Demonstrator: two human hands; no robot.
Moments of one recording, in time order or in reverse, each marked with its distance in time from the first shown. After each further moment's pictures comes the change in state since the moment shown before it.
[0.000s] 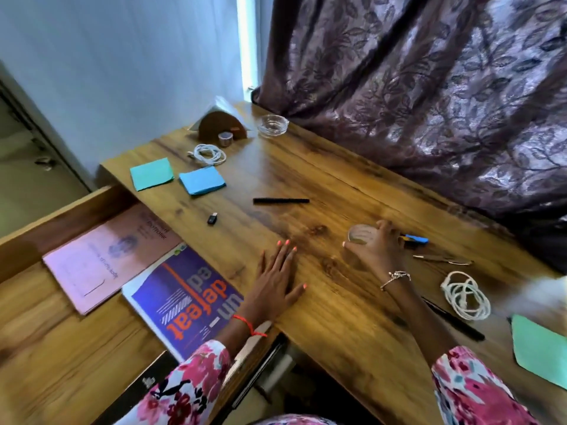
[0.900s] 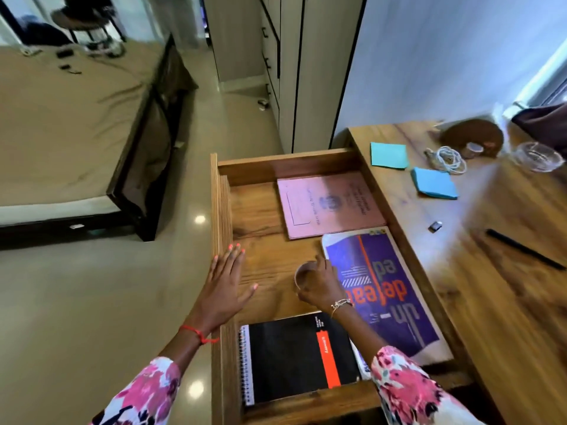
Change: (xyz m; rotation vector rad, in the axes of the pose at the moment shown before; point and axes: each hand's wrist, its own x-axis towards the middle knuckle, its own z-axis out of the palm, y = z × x) left_hand -0.352 -0.216 -0.095 0.173 0.268 -0.809; right_hand -0.233 -0.190 0.299 -0.291 -0.769 -0.782
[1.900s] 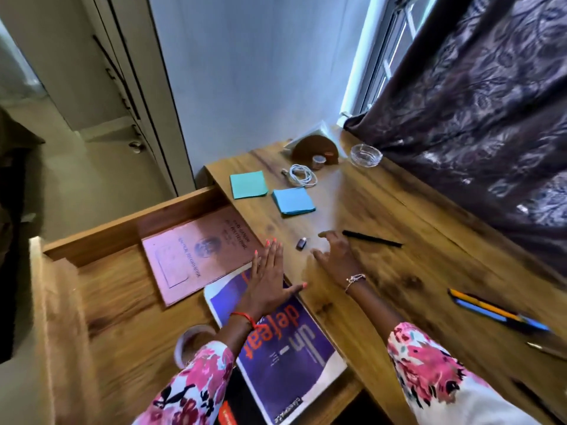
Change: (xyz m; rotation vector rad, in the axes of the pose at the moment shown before) left_hand 0.159 0.287 0.052 -0.096 -0.217 0.389; right_hand 0.001 0.172 -0.203 0.106 0.555 0.169
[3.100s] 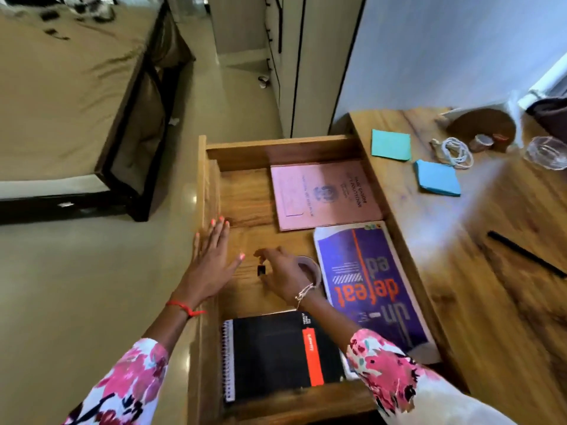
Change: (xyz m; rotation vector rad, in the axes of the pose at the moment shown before) left_hand -0.225 -0.201 -0.047 -0.002 0.149 -0.570; right_hand -0.133 -0.168 0.204 0.120 -0.547 -0.578
